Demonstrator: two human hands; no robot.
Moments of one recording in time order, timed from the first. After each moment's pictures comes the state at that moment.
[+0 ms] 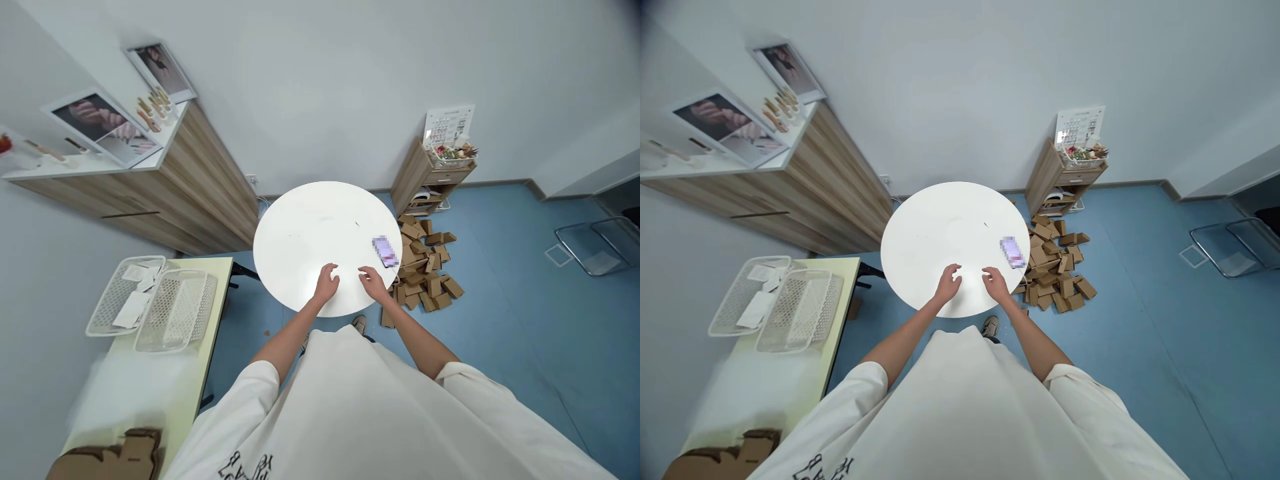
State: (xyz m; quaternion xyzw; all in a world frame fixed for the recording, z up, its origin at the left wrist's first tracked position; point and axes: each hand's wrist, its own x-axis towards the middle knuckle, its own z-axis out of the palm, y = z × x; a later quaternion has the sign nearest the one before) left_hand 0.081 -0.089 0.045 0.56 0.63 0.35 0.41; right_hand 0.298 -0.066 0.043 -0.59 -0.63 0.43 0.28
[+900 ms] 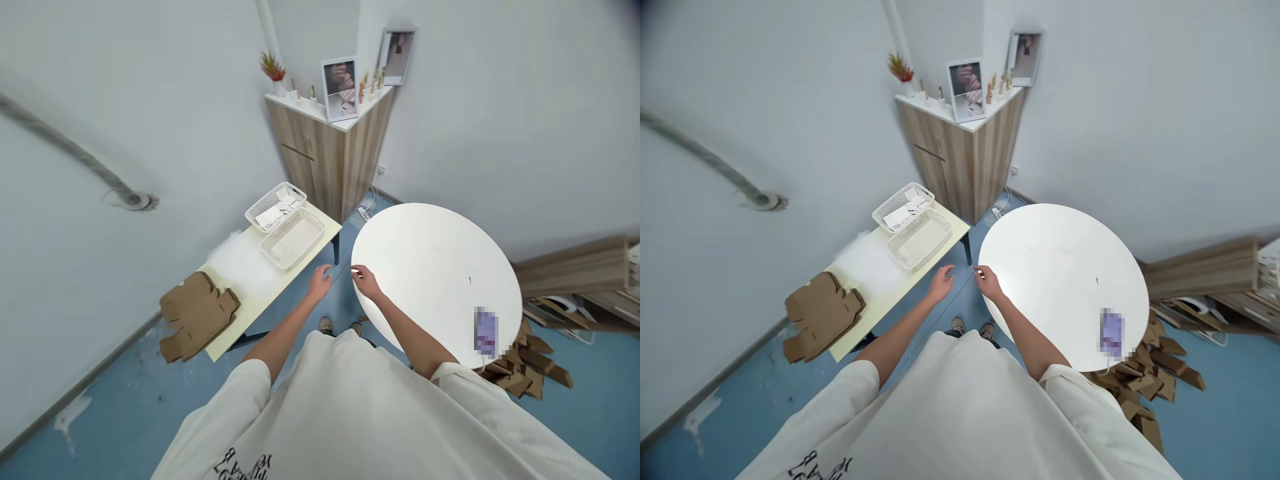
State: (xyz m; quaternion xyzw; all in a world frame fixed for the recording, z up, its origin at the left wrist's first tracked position) left_hand -0.183 -0.260 0.042 0.29 0.82 0.44 0.23; right_hand -0.043 -0.095 0.043 -0.28 -0.81 0.51 0.10
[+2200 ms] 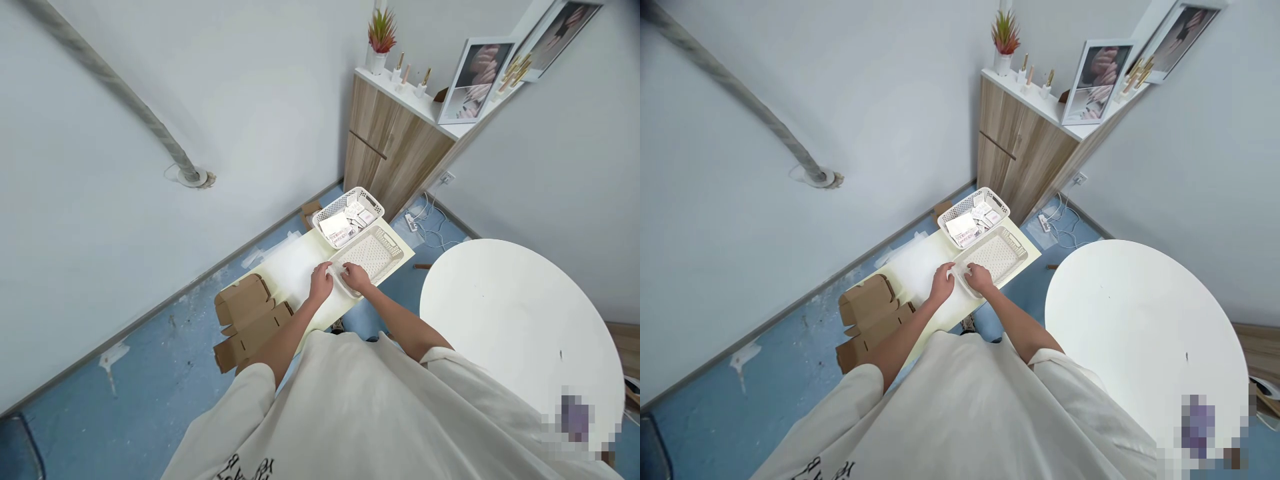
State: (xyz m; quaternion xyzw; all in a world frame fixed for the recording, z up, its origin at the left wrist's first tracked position) left_hand -0.439 -0.409 0.009 0.22 0.86 0.44 0.13; right_hand -0.387 -0.241 0.005 -0.21 -0.91 0.32 -0.16
